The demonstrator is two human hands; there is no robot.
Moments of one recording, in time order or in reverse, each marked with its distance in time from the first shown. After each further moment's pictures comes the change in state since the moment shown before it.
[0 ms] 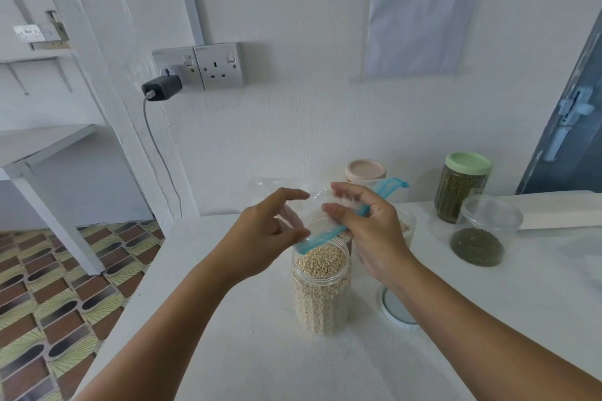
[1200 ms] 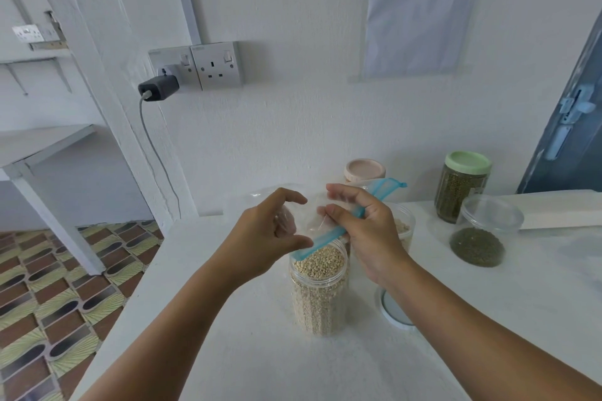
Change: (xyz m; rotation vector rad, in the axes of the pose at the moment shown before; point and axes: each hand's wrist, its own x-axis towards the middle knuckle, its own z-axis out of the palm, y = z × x) left_hand 0.002 0.000 0.006 0.053 0.040 -0.024; right_hand -0.001 -0.001 0.001 0.025 -0.019 0.036
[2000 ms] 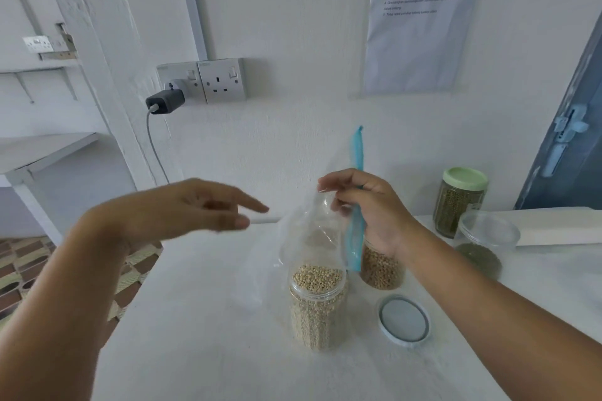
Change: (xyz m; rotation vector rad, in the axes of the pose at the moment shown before) left_hand -0.006 0.035 -0.131 -0.008 -0.453 -0.078; right_hand 0.031 -0.055 -0.003 -0.149 -0.256 0.006
